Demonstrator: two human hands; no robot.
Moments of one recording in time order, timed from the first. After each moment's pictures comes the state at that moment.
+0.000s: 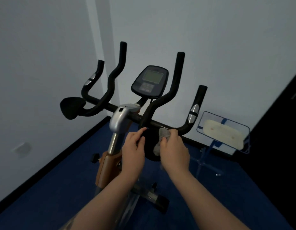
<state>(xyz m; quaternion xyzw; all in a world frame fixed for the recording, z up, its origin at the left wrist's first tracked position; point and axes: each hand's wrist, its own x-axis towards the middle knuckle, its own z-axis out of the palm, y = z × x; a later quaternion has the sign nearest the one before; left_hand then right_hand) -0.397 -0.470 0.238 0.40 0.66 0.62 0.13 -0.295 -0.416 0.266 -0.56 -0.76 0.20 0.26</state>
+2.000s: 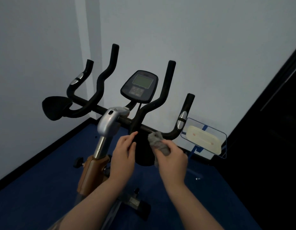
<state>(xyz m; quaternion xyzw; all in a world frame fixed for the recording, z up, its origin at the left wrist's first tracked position) -0.405 -0.472 0.227 0.46 0.64 0.61 0.10 -0.274 -0.428 0.257 -0.48 -0.69 0.30 0.46</state>
